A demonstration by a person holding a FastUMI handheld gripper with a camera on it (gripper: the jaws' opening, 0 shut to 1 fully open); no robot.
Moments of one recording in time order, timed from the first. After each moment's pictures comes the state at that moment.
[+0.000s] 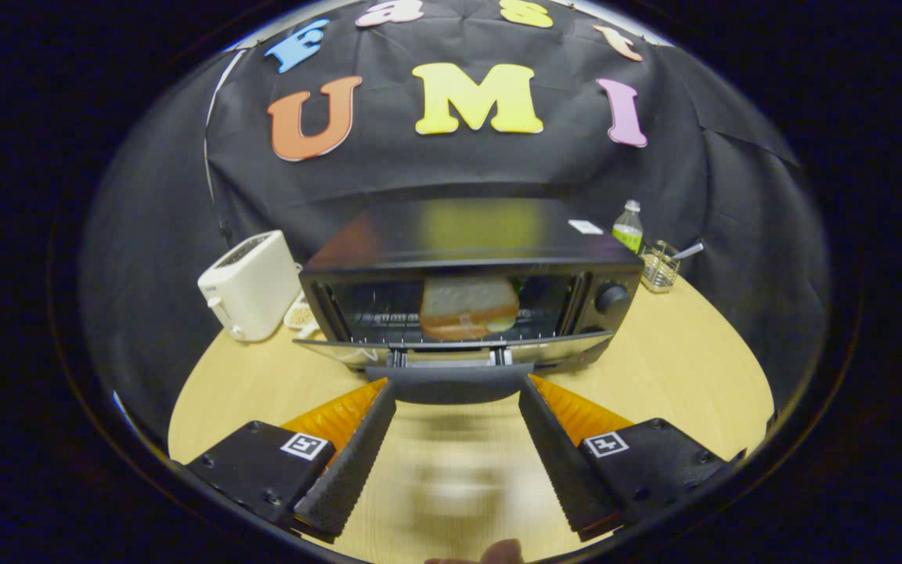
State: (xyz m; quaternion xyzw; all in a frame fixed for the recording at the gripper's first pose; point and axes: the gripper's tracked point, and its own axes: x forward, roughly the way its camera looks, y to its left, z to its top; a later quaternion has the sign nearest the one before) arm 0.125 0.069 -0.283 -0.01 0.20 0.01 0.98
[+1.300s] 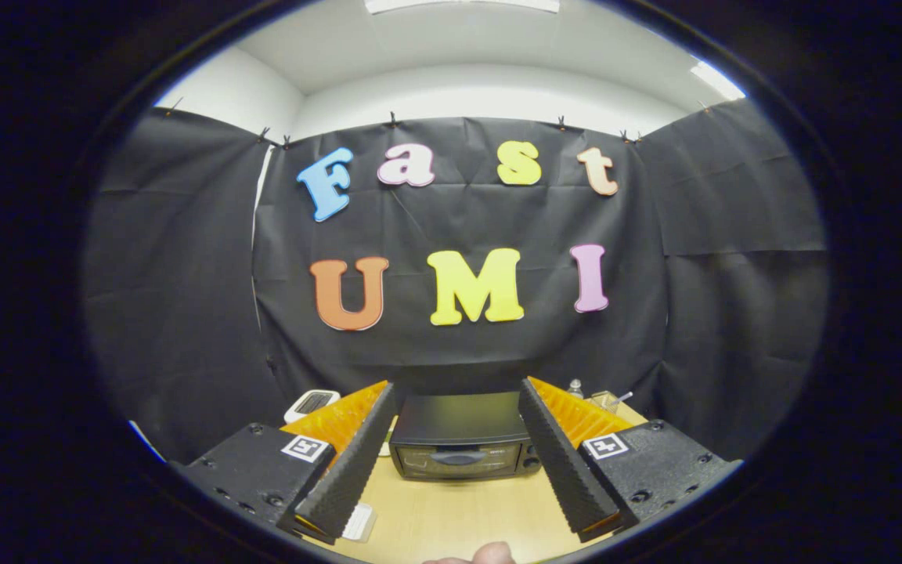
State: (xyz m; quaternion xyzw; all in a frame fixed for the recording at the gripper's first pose) arm -0.079 0.081 -0.012 0.00 -0.05 0.02 1.00
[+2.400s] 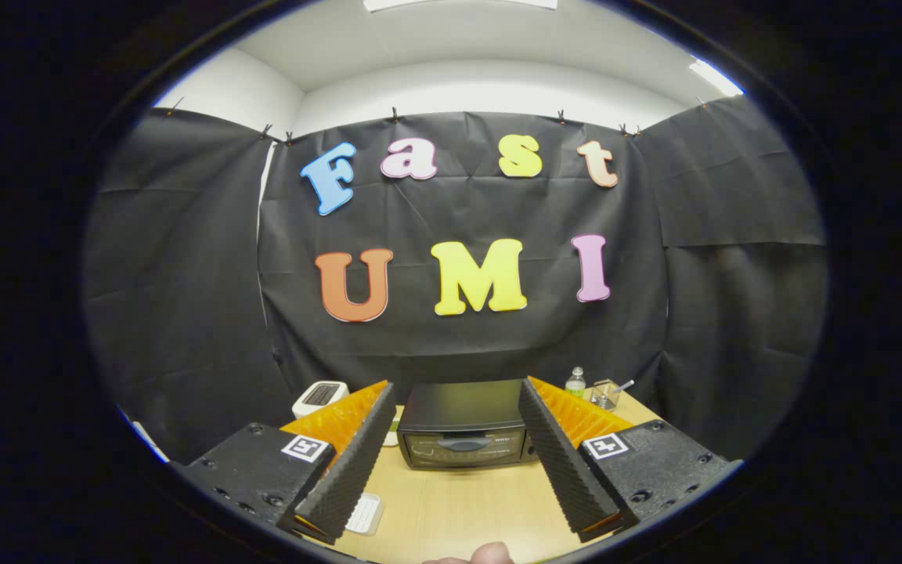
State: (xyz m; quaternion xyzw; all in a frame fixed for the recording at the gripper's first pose) arm -0.090 0.083 -0.027 -0.01 -0.03 0.03 1.00
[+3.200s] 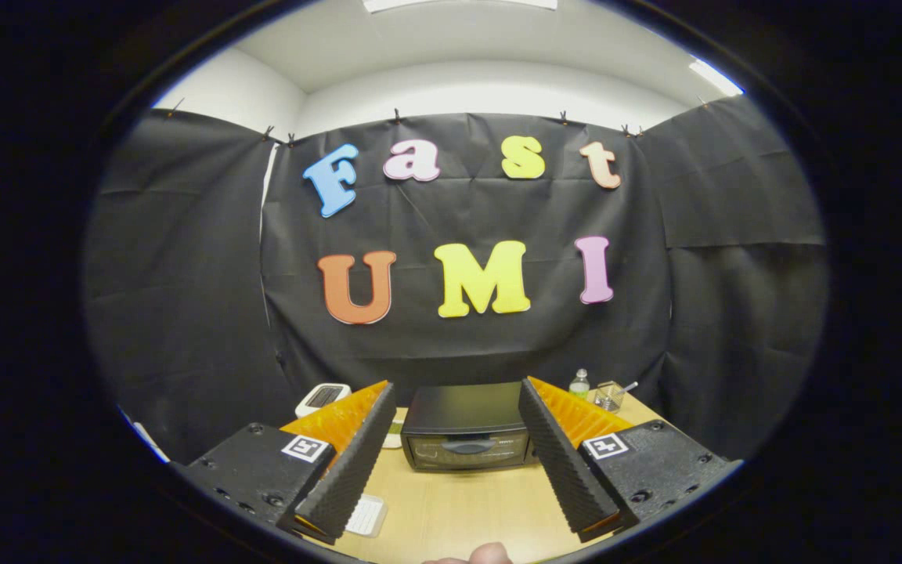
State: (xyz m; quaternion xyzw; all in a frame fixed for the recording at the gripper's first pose) arm -0.087 0.084 -0.028 0.00 -0.03 0.04 1.00
